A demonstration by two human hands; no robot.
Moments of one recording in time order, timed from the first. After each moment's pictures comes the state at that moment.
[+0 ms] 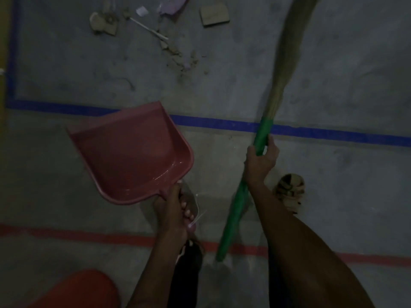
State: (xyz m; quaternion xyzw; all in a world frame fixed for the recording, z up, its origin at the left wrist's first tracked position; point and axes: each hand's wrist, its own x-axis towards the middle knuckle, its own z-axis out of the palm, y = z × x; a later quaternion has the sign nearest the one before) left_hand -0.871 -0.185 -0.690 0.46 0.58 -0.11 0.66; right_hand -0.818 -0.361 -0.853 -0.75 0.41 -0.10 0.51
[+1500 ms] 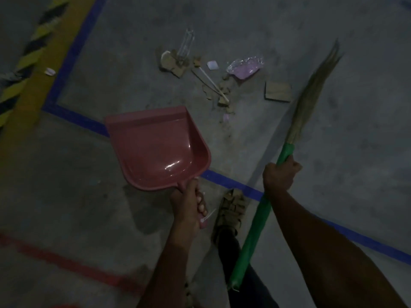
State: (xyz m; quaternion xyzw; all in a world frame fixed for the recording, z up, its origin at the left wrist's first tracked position) left_hand -0.640 -0.032 -0.737 0.38 0.62 -0.09 0.68; right_hand -0.540 -0.232 -0.841 -0.87 0.38 0.12 0.28
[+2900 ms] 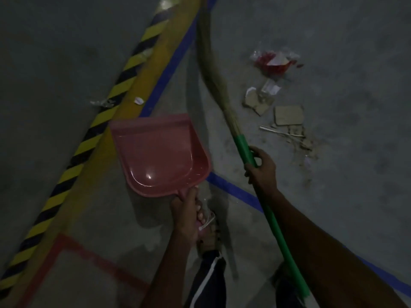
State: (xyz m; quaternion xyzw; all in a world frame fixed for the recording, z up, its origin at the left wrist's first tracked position) left_hand -0.580 0.300 -0.756 0.38 0.65 -0.05 0.65; right_hand -0.456 0.146 -0.848 -0.84 0.10 0.26 0.47
